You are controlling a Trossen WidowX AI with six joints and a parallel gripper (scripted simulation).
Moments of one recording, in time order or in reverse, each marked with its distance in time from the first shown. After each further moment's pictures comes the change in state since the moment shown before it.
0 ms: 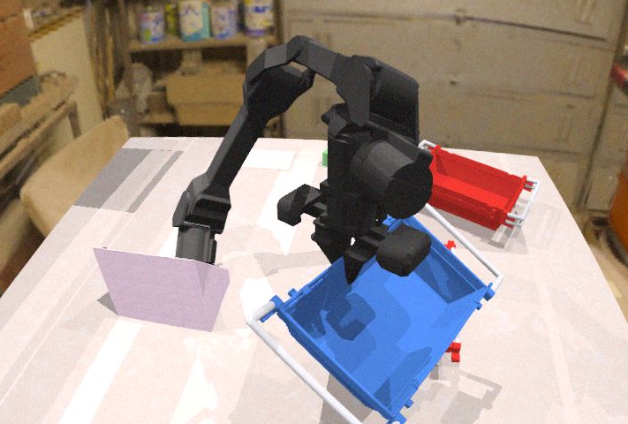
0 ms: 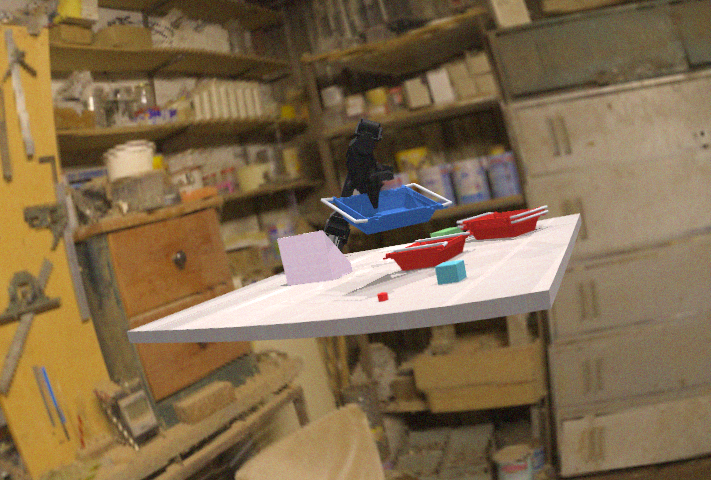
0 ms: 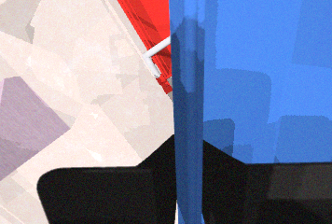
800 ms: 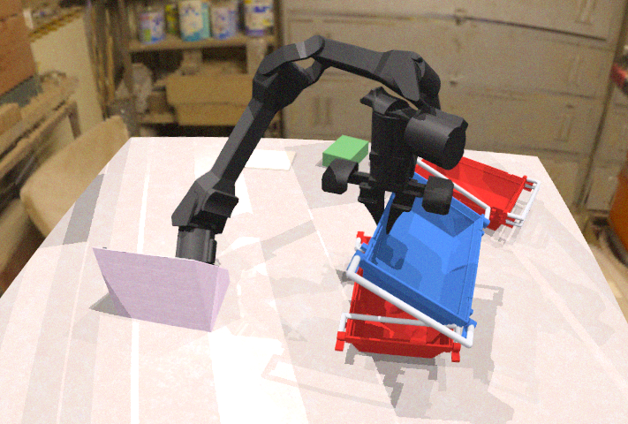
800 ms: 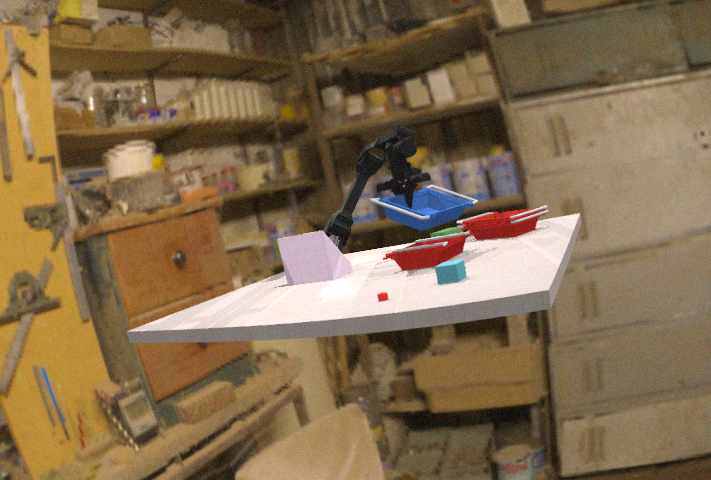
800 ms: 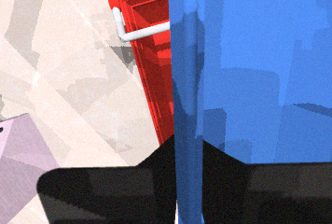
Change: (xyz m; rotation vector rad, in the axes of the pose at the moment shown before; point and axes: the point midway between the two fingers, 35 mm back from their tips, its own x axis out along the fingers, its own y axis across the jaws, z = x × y) arm 0.020 0.033 0.145 -0.312 -0.055 0.011
